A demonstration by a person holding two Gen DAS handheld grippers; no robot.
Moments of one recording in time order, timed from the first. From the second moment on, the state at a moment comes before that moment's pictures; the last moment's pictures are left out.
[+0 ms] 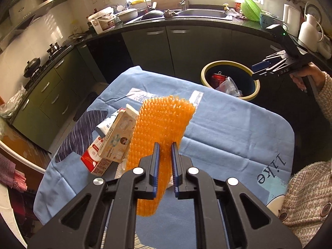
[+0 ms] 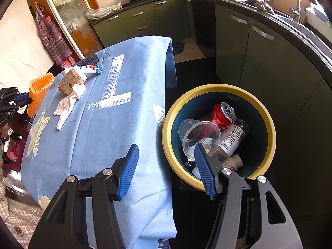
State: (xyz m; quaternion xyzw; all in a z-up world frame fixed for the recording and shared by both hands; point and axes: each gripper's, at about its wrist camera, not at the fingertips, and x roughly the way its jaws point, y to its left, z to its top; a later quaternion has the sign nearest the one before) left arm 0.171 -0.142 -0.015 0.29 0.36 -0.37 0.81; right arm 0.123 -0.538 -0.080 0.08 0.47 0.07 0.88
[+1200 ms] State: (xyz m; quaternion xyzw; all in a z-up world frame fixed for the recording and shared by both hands) left arm 0.165 -0.505 -0.093 0.33 0.38 -0.49 0.71; right arm -0.030 -0.670 -0.089 0.17 0.42 -0.03 0.89
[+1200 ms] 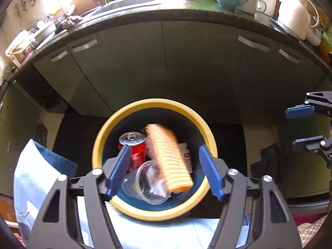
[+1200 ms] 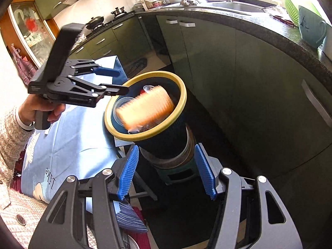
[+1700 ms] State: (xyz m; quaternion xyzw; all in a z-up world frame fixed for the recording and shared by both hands) left arm 0.123 -0.258 -0.002 0.22 0.34 -0.40 0.83; right arm 0.051 -0.543 -0.066 0.05 0.44 0.11 0.89
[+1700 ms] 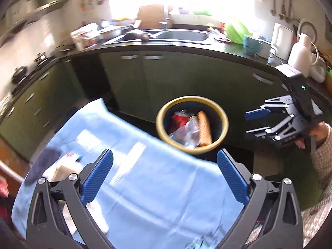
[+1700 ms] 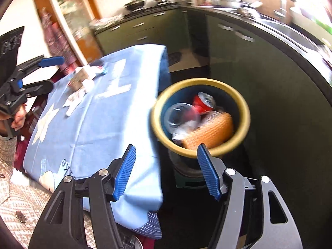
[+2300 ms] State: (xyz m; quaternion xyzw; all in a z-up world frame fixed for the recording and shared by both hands) left arm 0.097 0.013 -0.019 0.08 0.39 -0.17 0.90; right arm 0.253 -0.255 -0.091 -0.05 0.51 0.26 0.82
